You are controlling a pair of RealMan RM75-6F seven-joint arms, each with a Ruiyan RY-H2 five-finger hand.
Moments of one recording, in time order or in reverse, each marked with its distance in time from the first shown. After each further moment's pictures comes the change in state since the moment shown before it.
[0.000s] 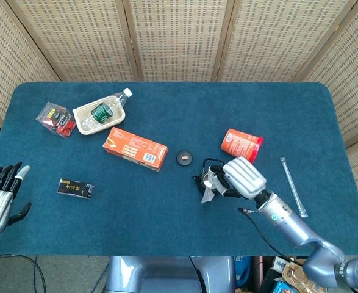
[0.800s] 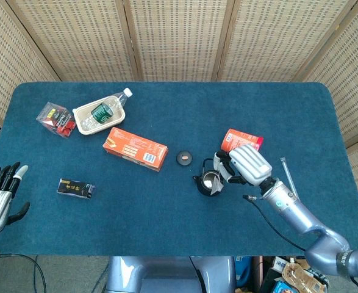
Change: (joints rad) left arm -0.002 -0.004 -0.004 0.002 -0.015 -0.007 0.009; right arm 0.037 0.031 0.040 0.059 0.054 -0.043 0.071
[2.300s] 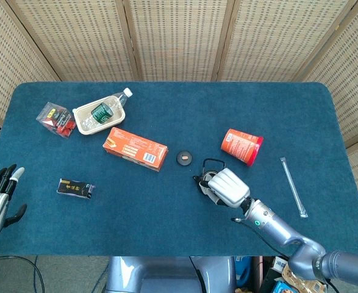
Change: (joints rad) left arm 0.017 0.006 0.008 0.001 -0.010 0.011 0.001; right arm 0.002 -0.241 -0.145 0.166 -0.142 0.024 -0.301
